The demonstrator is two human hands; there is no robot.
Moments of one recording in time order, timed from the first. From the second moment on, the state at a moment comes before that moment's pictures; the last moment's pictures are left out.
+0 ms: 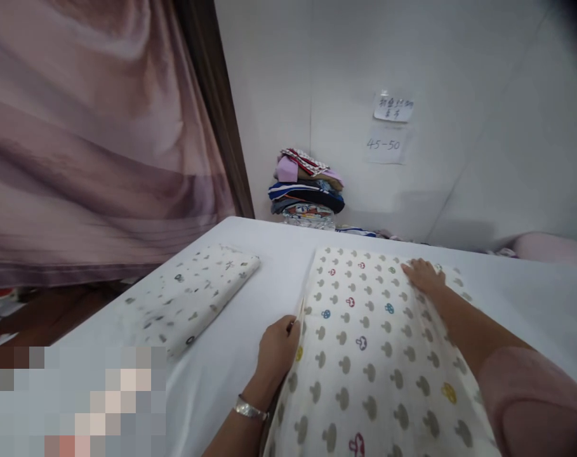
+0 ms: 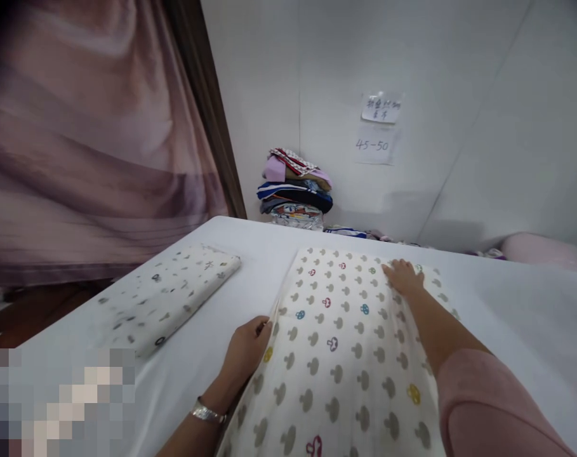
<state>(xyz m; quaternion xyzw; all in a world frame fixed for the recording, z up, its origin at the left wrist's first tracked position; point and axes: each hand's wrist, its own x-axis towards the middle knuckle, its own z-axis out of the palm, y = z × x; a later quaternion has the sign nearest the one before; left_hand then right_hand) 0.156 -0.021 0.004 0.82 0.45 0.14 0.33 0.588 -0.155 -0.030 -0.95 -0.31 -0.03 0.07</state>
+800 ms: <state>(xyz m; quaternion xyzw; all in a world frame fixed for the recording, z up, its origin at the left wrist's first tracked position) 0.154 -0.017 0.003 0.83 0.43 0.14 0.32 0.388 -0.024 0.012 -0.83 -0.49 0.09 0.27</state>
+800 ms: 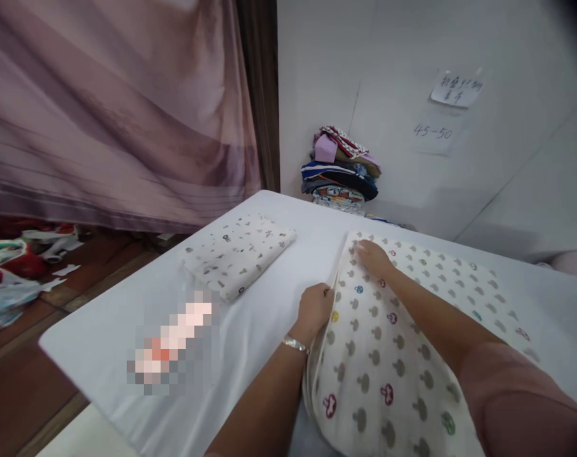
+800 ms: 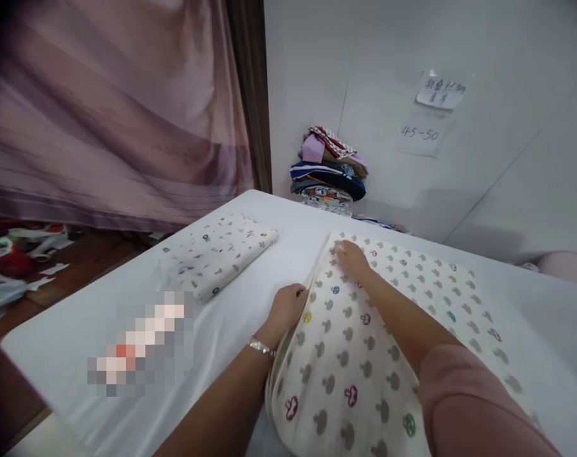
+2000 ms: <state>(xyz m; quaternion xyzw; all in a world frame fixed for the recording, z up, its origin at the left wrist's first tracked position) 0.151 -0.014 0.006 0.80 0.42 0.19 0.38 0.226 -0.084 0.015 -0.74 -0.19 0.37 0.52</state>
